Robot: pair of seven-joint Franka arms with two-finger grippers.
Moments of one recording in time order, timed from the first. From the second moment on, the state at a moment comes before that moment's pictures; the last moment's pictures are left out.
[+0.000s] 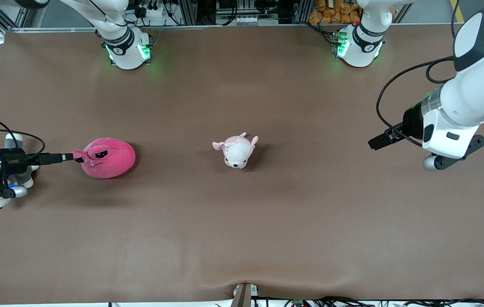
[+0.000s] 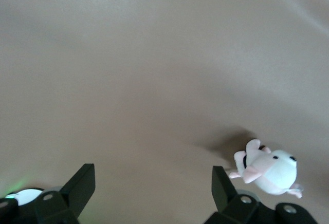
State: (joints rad) left arm 0.17 0.30 -0.50 -1.30 0.03 1.47 -0.77; right arm -0.17 0.50 -0.02 -1.39 0.33 1.44 -0.23
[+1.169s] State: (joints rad) left arm -0.10 -0.06 -0.03 -1.59 0.03 1.48 -0.32; right arm -0.03 0.10 -0.06 -1.61 0.08 1.64 -0.22
